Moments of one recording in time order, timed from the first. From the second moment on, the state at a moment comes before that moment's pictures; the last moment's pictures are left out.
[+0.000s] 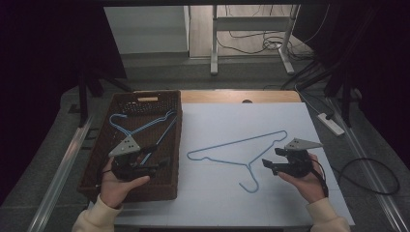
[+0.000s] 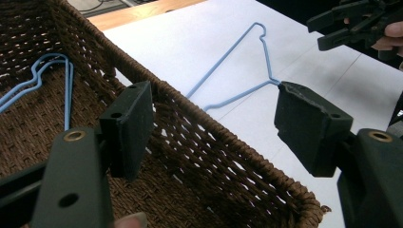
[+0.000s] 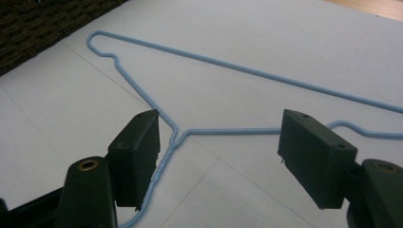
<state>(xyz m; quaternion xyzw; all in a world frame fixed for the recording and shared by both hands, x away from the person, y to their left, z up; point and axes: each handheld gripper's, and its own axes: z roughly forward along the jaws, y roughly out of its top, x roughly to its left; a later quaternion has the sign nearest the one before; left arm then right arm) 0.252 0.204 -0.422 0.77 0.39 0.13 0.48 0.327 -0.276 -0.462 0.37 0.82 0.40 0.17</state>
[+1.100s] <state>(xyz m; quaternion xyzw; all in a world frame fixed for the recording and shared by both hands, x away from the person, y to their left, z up) 0.252 0.205 -0.422 0.78 0.38 0.13 0.49 0.359 -0.242 -0.462 0.33 0.88 0.32 0.14</state>
